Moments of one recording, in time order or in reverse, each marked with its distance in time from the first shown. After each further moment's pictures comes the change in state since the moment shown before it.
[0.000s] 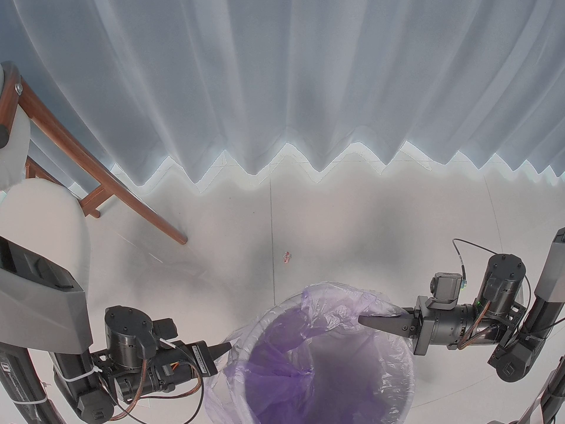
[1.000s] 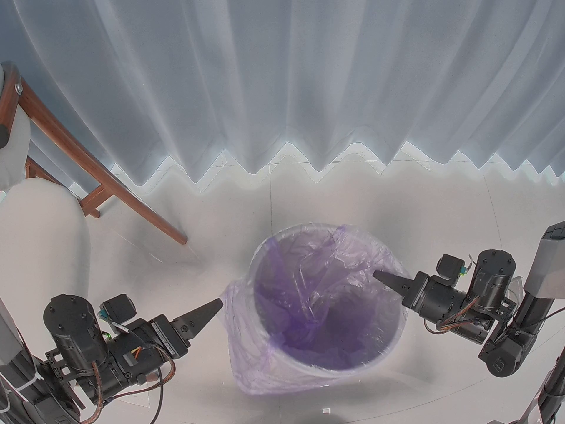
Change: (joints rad) left arm -0.048 -0.339 0.037 0.045 0.178 -0.077; right arm -0.001 0.053 -0.070 0.000 -0.482 0.336
